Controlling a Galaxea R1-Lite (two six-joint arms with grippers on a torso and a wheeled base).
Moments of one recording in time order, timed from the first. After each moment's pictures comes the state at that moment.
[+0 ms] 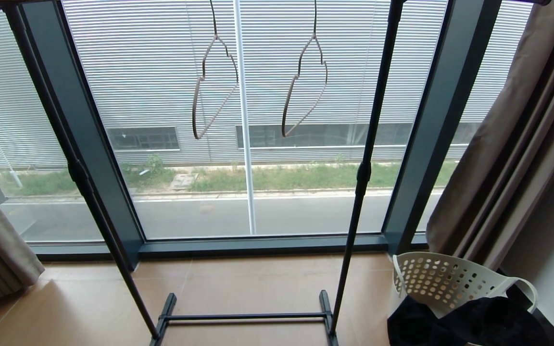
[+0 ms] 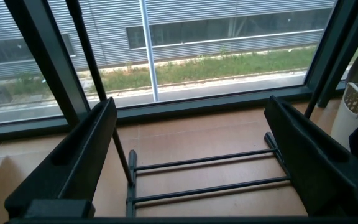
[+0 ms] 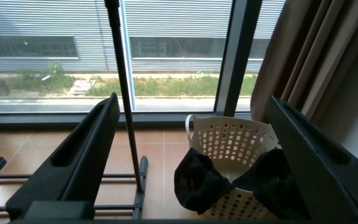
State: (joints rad) left arm 0.00 0.01 -0.01 0.03 -0.09 0.07; right arm 0.00 0.00 0.00 -0.01 -0.03 0.02
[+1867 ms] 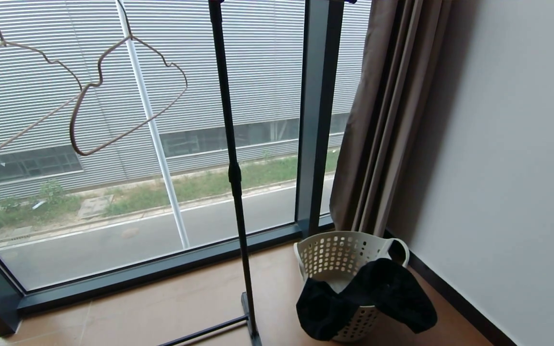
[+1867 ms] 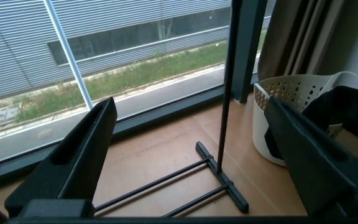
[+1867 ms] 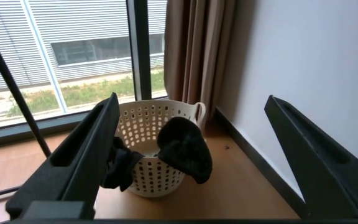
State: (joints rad) left arm 0.00 0.01 -0.01 0.03 -0.09 0.07; right arm 0.00 0.00 0.00 -0.01 -0.04 0.02
